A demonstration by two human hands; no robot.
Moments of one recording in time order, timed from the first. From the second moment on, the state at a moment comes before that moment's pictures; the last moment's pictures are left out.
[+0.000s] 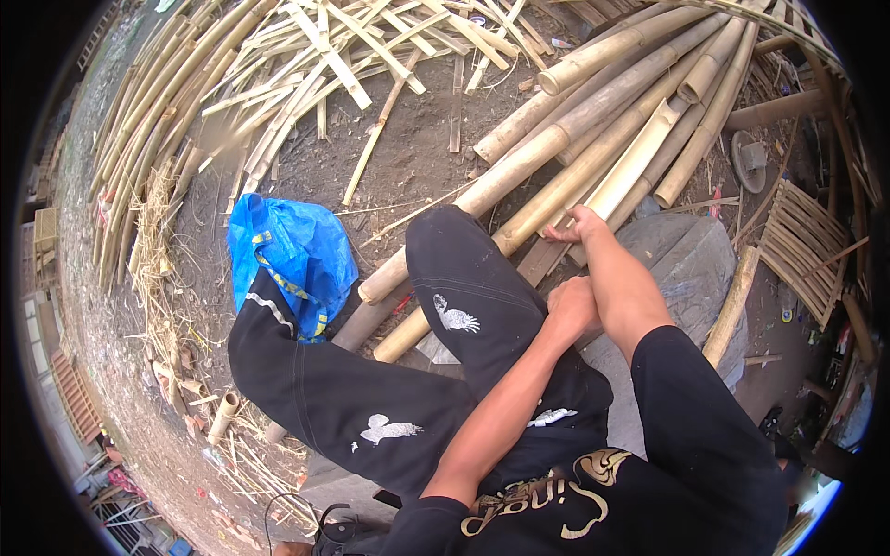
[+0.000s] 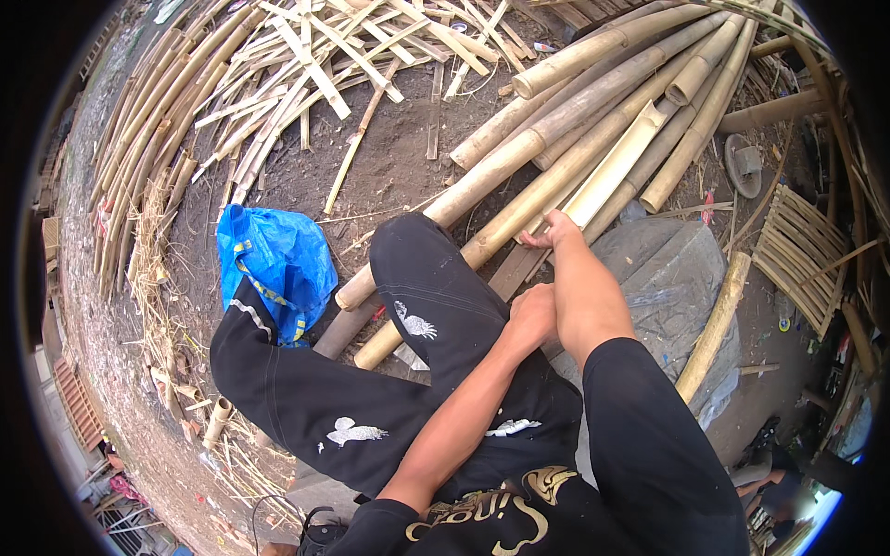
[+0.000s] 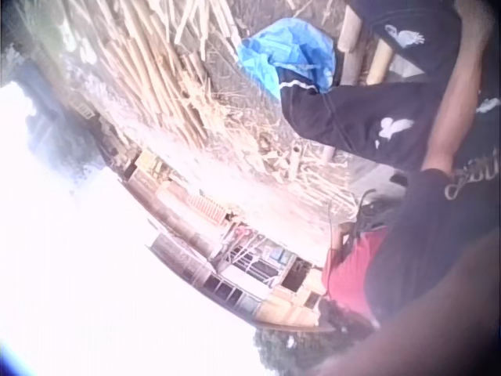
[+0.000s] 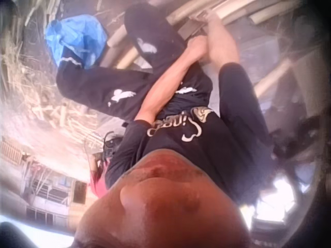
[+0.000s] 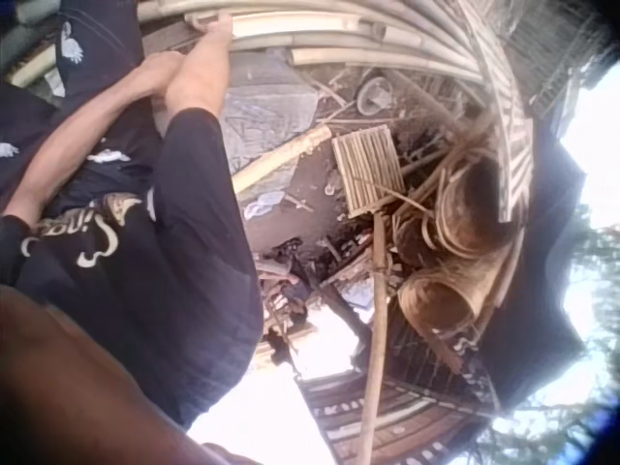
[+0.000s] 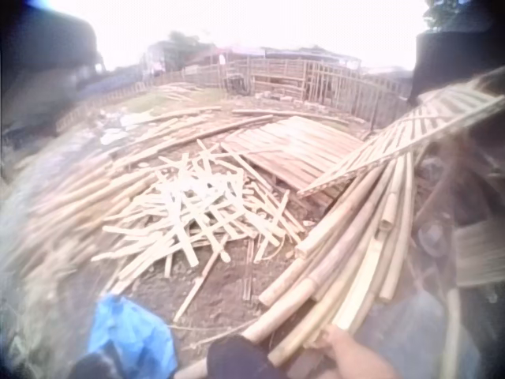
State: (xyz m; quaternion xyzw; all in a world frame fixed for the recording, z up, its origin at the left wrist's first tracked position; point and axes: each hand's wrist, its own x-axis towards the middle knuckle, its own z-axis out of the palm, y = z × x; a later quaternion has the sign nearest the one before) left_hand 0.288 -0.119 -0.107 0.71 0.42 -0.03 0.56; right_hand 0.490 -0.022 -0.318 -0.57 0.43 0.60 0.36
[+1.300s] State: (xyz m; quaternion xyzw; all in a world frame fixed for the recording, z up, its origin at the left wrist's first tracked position) left_hand 0.304 -0.135 -0.147 0.68 0.38 0.00 0.63; right_hand 0.266 -0.117 0.074 -0.59 -0.23 0.64 0.44
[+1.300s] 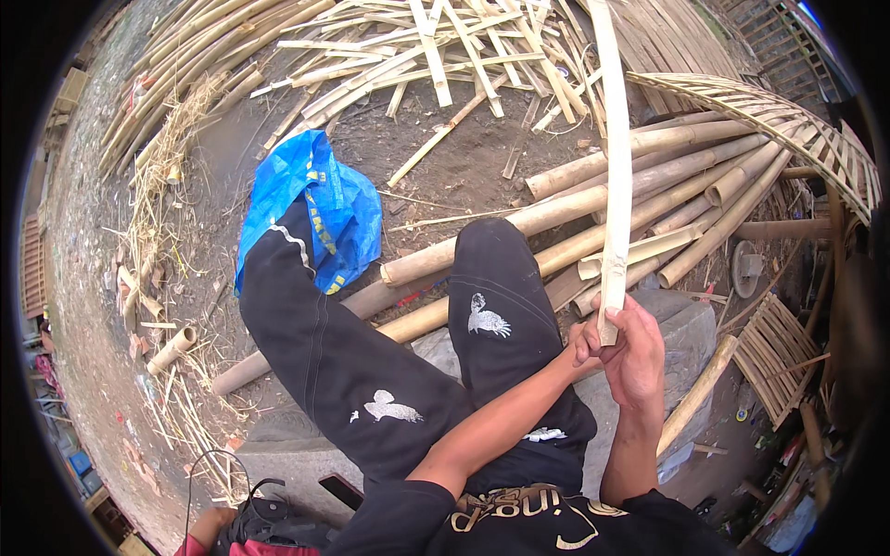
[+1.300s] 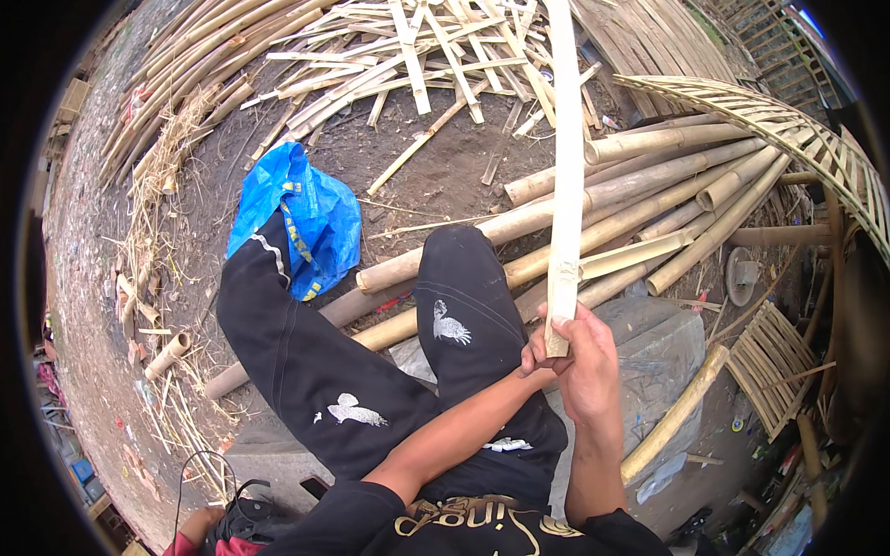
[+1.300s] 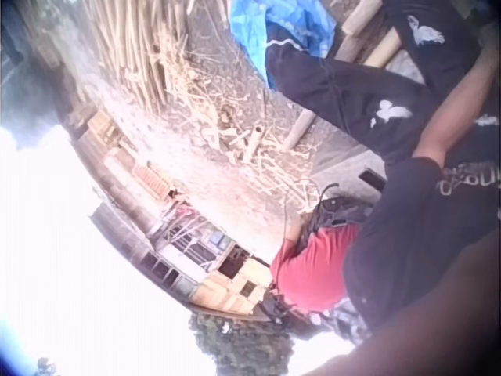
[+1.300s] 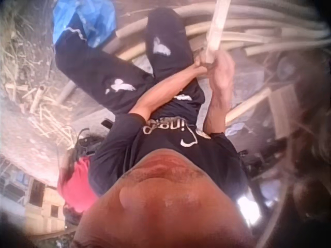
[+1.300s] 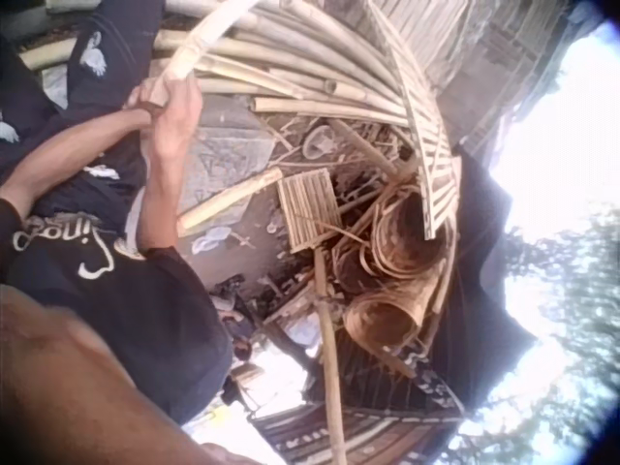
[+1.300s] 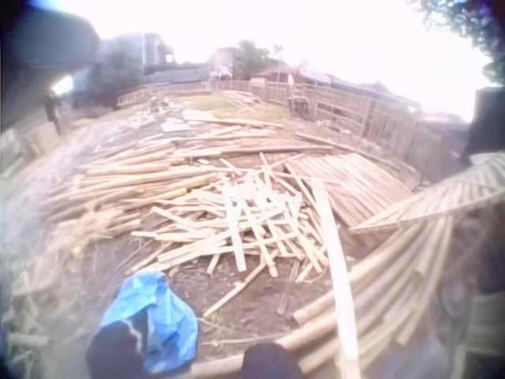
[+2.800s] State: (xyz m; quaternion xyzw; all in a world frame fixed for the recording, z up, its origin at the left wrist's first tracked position) left_hand 0.358 -0.194 -0.233 0.45 0.34 0.35 0.75; right_hand 0.215 0.044 -0.086 -0.68 -0.37 0.60 0.19
